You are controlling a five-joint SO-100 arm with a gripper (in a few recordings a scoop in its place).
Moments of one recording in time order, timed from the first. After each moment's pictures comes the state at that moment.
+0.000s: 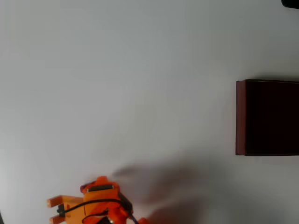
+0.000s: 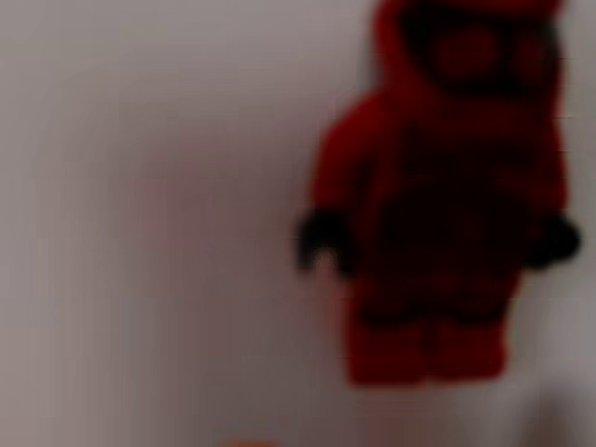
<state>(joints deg) -43.9 144.3 156.5 72.6 33.4</state>
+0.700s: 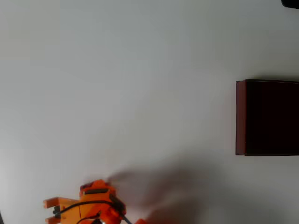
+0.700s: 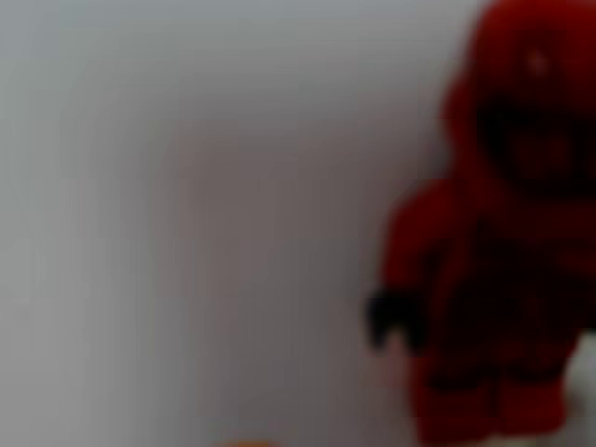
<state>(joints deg) -48.7 141.9 156.5 71.5 40.5</state>
